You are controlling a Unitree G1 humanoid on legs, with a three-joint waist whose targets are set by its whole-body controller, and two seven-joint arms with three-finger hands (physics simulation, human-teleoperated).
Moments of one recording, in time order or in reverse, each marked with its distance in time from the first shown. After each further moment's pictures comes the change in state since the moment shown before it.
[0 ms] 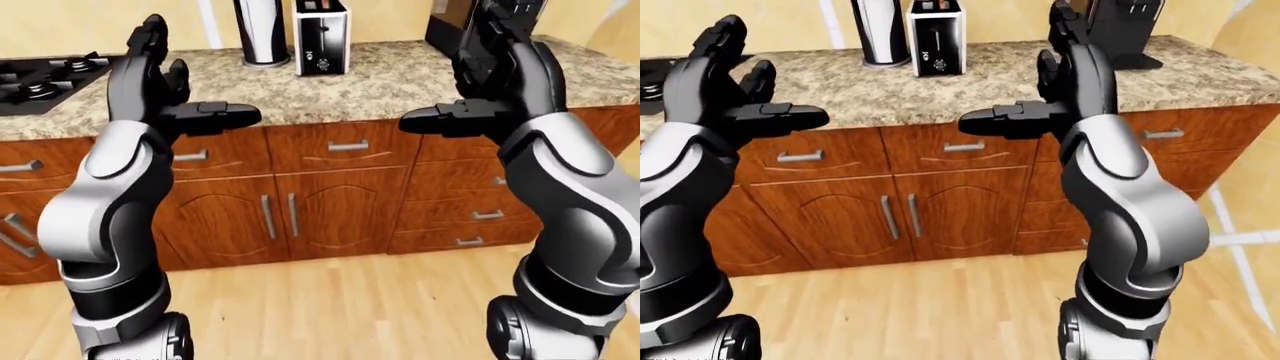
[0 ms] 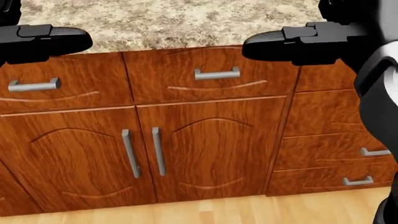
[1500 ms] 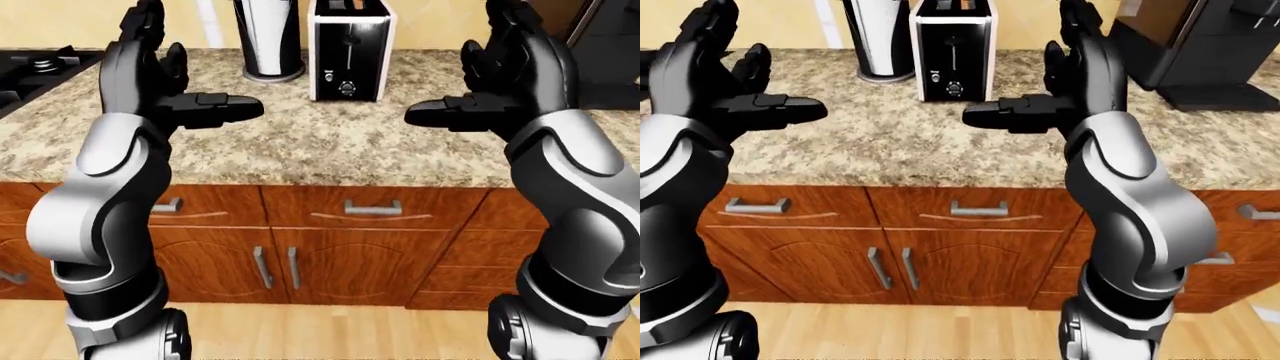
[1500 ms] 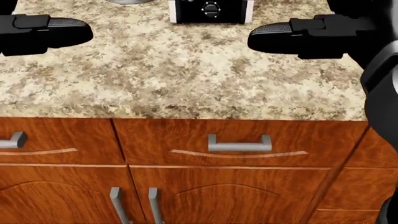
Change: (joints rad) left arm -0.021 0.015 -0.012 -0.038 -0.027 -0.006 0.015; right arm -0.004 -0.006 -0.015 -0.008 0.020 -0.024 -0.031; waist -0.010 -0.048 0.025
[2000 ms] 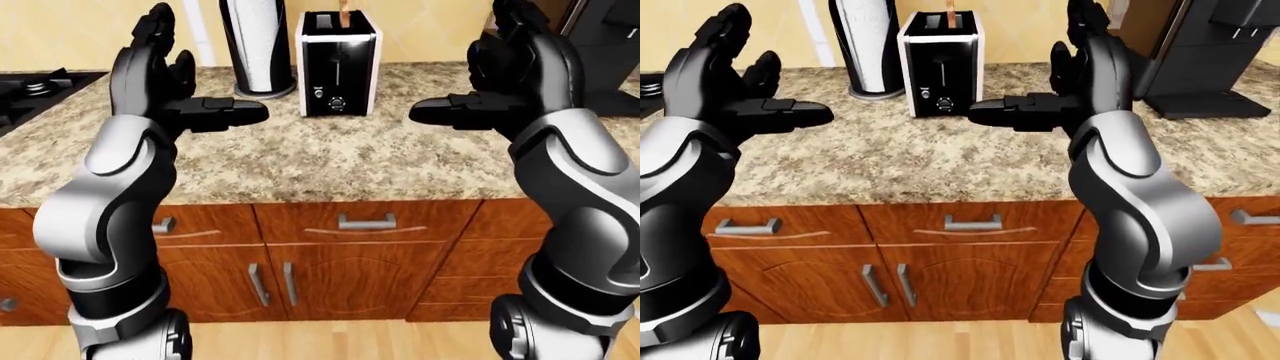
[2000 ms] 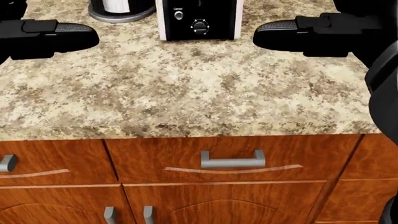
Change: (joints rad) left arm 0.000 -0.005 -0.011 0.011 -0.010 0.022 -0.001; right arm 0.000 -0.011 -0.010 0.008 0.004 0.003 -0.017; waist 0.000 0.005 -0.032
